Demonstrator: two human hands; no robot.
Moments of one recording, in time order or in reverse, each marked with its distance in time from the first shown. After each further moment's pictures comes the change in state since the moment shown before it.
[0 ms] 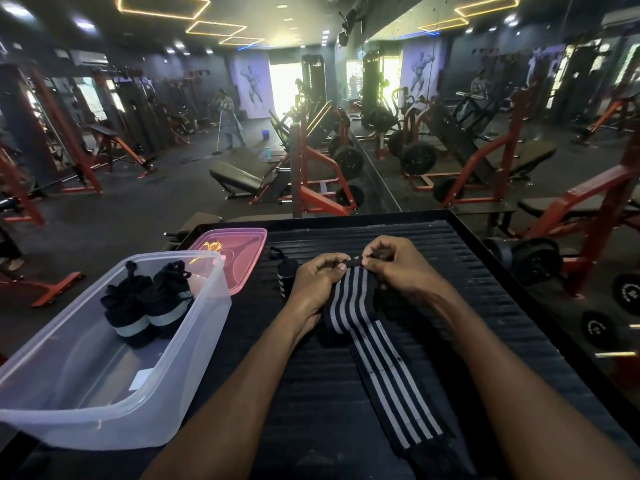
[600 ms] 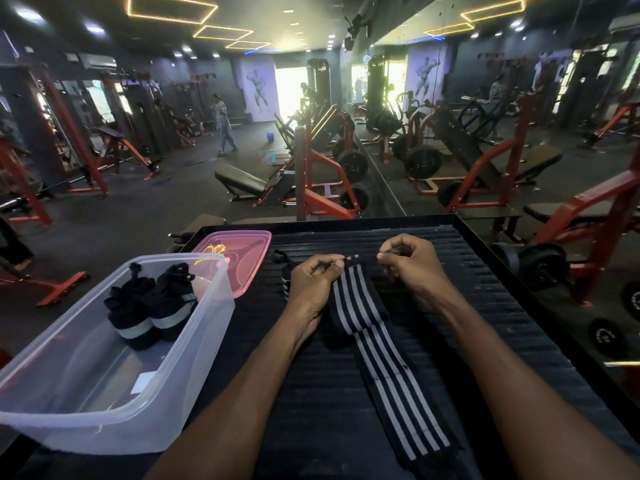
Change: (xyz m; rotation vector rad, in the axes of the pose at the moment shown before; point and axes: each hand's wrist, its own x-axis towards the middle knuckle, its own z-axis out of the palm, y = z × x) left_hand 0.003 -0.001 -0.005 -0.043 0.120 0.123; right_hand 0.008 0.007 -0.002 0.171 0.202 0.040
